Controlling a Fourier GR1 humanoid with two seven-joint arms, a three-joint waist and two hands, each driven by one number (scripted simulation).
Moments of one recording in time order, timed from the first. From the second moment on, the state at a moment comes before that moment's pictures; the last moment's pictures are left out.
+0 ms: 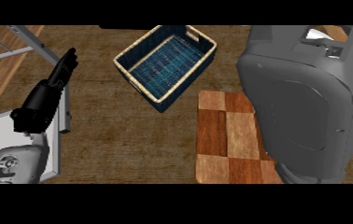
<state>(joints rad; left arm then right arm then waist) -0.22 0.26 0.10 -1.55 -0.16 -0.12 -0.01 -1.23 0.00 -0.03 -1.56 1.05 0.21 1.02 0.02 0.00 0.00</state>
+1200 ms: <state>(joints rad) -0.26 0.24 0.09 -1.53 -0.18 -0.12 0.00 -1.68 -0.01 -0.13 -0.59 0.91 0.08 1.05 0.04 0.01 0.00</state>
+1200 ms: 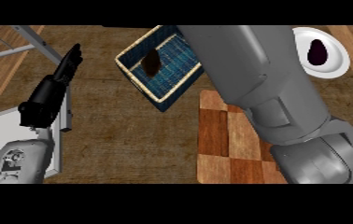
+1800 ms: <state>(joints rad) -0.24 0.25 0.11 -1.54 -0.17 -0.13 -0.01 -1.73 -0.01 -0.16 -0.45 0.85 0.16 1.01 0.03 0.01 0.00</state>
